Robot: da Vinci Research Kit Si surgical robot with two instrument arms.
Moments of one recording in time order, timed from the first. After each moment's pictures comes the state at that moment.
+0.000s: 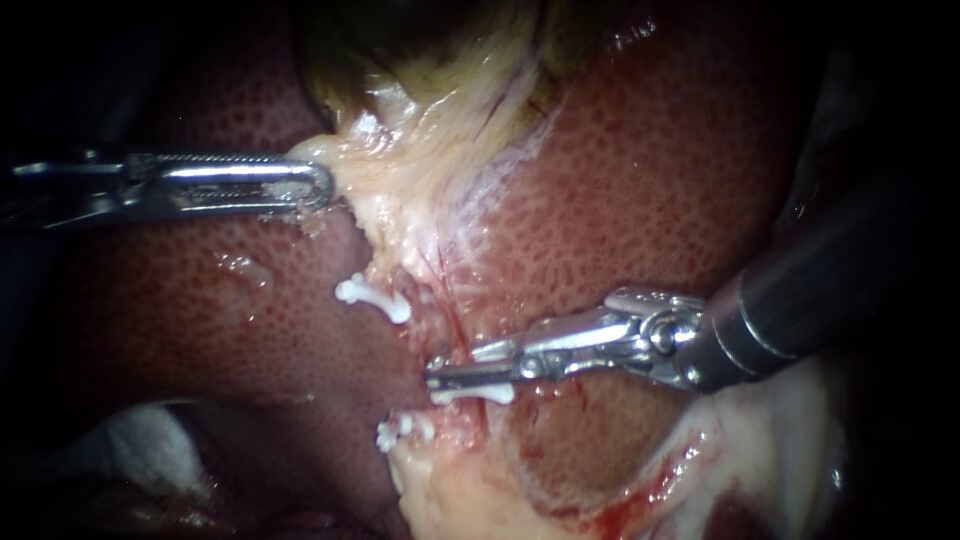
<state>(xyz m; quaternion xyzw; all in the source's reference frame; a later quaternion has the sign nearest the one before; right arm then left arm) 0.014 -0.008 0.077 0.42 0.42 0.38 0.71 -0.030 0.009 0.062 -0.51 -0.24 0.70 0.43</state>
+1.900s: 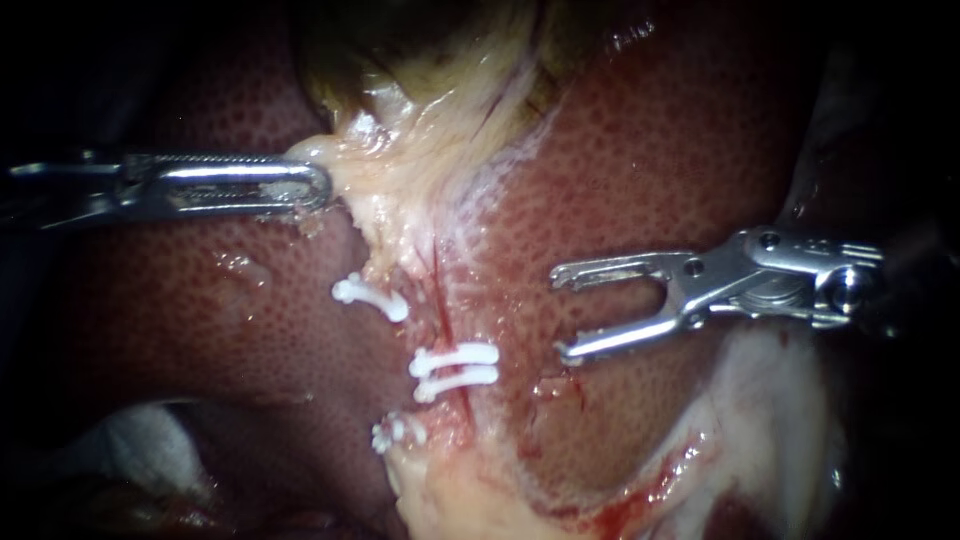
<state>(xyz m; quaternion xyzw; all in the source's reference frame) 0.005 -0.002 0.068 0.31 0.56 0.16 0.75 -0.030 0.009 0.062 -0.51 -0.24 0.70 0.43</state>
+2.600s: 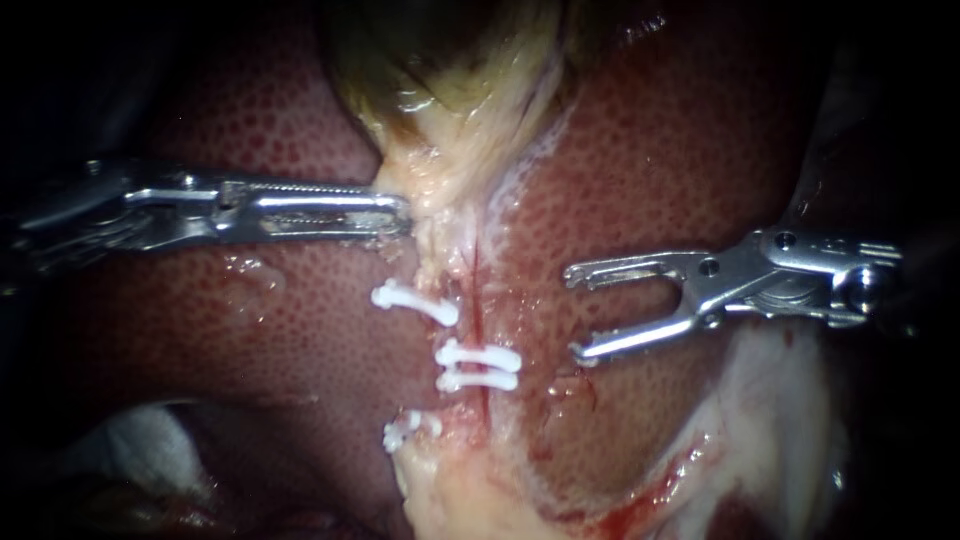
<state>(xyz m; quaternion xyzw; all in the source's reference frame) 0.004 -0.002 0.068 0.31 0.56 0.16 0.75 -0.037 0.008 0.070 -0.51 -0.24 0.72 0.41</state>
